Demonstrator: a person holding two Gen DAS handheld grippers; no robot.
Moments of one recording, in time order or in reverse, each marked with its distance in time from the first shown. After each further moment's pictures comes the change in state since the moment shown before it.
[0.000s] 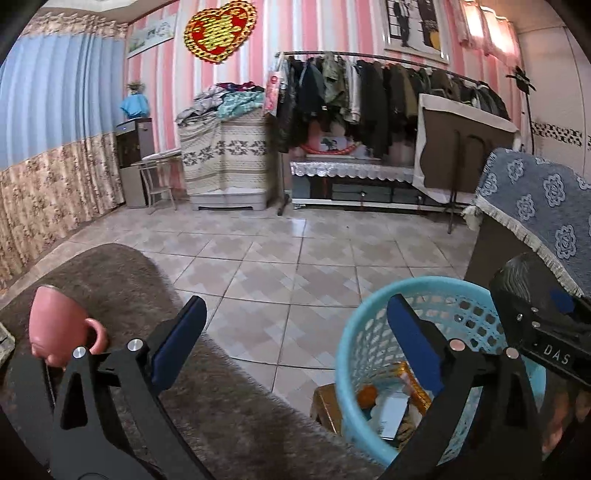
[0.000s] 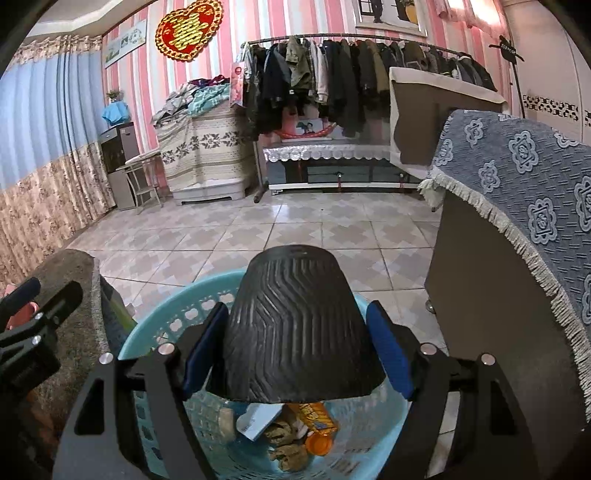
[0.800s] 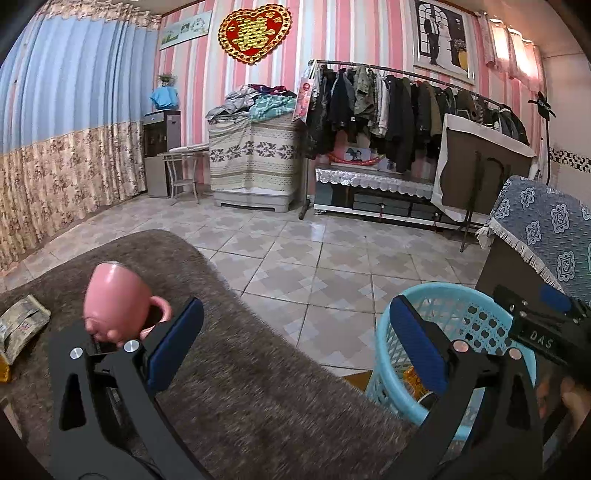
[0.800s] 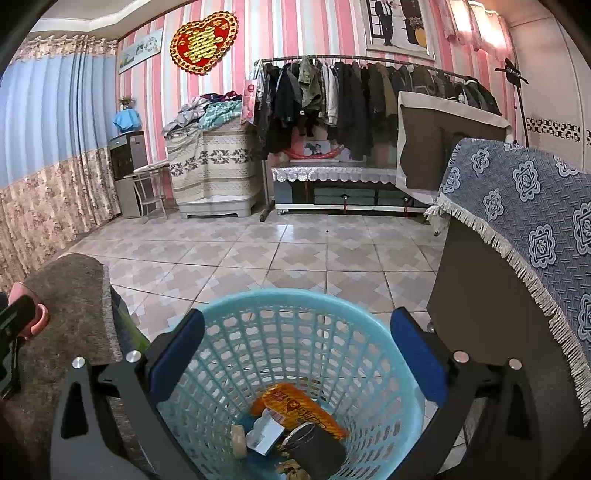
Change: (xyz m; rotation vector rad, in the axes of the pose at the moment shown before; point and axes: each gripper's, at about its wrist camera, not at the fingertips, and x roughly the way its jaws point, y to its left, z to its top) left arm -0.053 0.048 -0.006 -0.086 -0.016 0.055; right arm -0.015 0.017 0.009 -0.043 -0.085 -0.001
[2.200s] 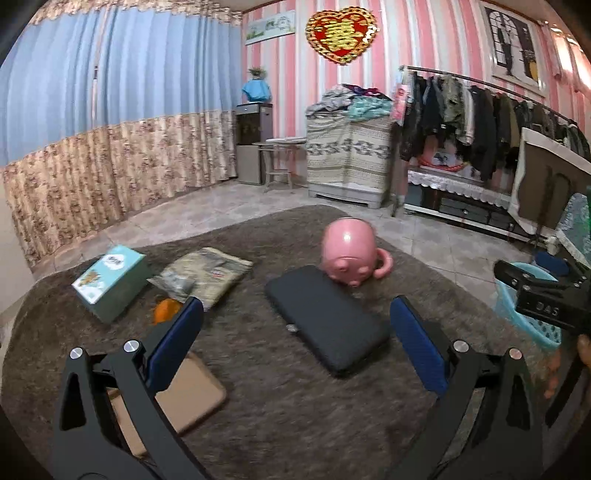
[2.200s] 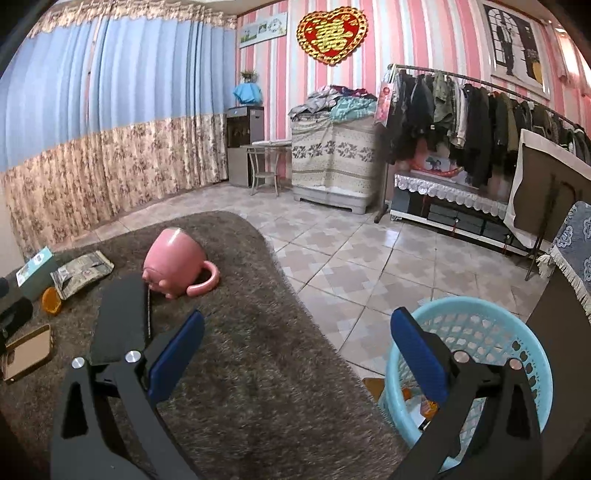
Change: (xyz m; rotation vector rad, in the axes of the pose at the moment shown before) left arm -0.139 0.184 -0.043 -0.099 0.011 0.324; right arm -0.060 0.181 -0.024 -0.265 0.036 0.372
